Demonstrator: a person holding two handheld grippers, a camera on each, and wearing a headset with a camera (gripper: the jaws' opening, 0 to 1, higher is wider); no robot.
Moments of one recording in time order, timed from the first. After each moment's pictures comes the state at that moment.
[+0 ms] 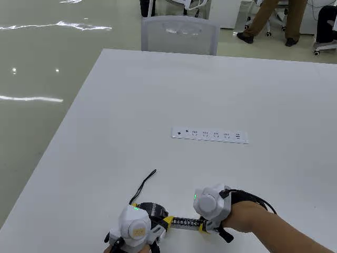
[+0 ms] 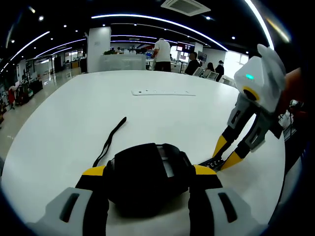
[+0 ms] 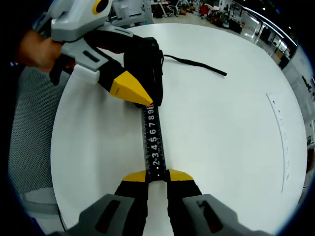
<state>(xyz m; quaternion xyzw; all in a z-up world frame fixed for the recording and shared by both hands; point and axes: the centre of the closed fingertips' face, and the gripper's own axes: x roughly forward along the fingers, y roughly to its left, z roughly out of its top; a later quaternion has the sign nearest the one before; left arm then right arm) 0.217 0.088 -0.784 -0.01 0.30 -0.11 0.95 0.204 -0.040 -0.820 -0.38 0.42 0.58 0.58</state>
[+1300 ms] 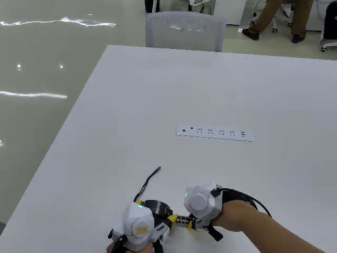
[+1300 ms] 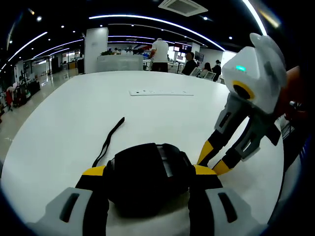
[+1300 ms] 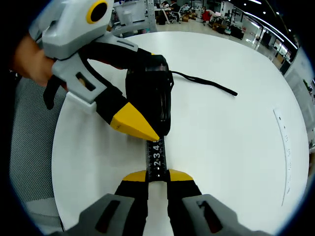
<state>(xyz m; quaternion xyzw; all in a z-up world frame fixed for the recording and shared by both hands) 0.217 0.088 -0.785 -0.01 0.30 -0.13 0.95 0.197 0.003 -0.816 -0.36 0.40 0.60 0.59</state>
